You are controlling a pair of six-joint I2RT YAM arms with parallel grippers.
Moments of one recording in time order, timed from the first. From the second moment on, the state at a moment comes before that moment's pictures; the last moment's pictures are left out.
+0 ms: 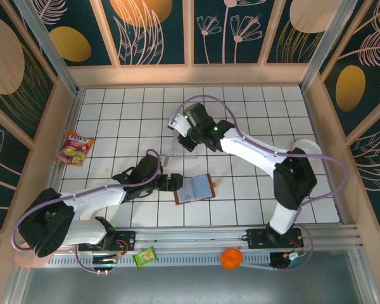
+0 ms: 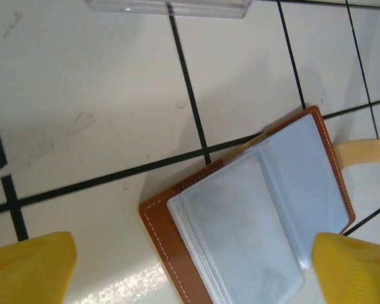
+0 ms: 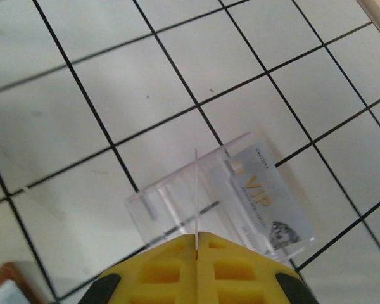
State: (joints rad) left arm -0.74 1.25 0.49 -0.07 0.14 -0.68; right arm 0.78 1.77 1.45 -0.50 -0.04 -0.41
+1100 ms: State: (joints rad) left arm -0.74 1.25 0.47 -0.18 0.16 -0.72; right arm 0.65 2.13 1.80 -0.69 -0.16 -0.82
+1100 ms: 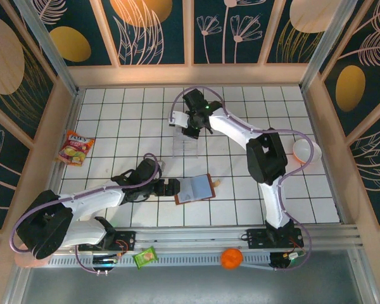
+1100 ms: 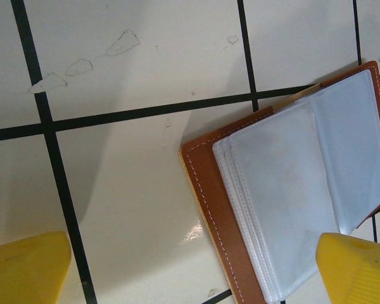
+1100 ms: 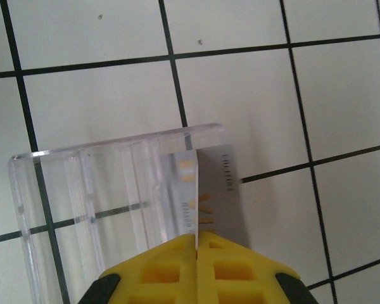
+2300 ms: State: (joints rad) left arm -0.74 0.99 0.37 -0.15 -0.10 -0.83; right arm 0.90 1.46 0.83 -0.14 -0.08 0.39
